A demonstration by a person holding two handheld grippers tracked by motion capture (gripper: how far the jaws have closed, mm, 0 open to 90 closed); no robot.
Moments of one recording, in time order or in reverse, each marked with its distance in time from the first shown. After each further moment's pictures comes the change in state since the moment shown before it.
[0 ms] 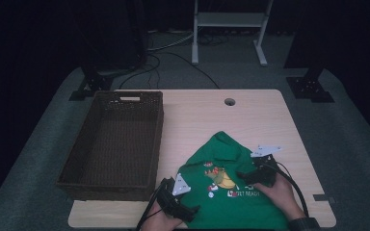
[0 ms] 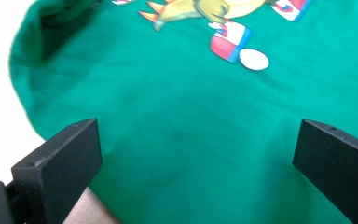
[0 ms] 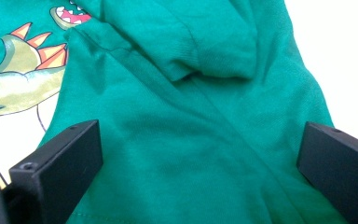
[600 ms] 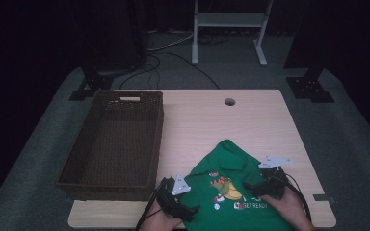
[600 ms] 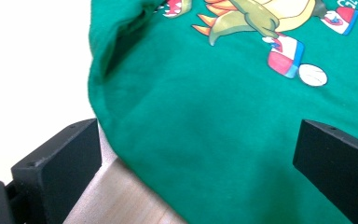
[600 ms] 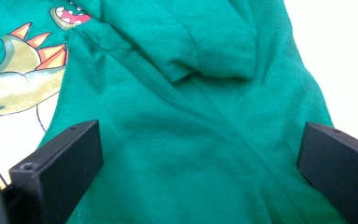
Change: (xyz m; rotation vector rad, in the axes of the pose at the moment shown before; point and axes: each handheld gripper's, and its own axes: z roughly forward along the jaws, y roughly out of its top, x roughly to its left) left arm 0.000 0.002 -0.002 -0.001 -0.005 0.001; right arm 0.015 -0.027 -0.027 -0.002 -0.008 0.010
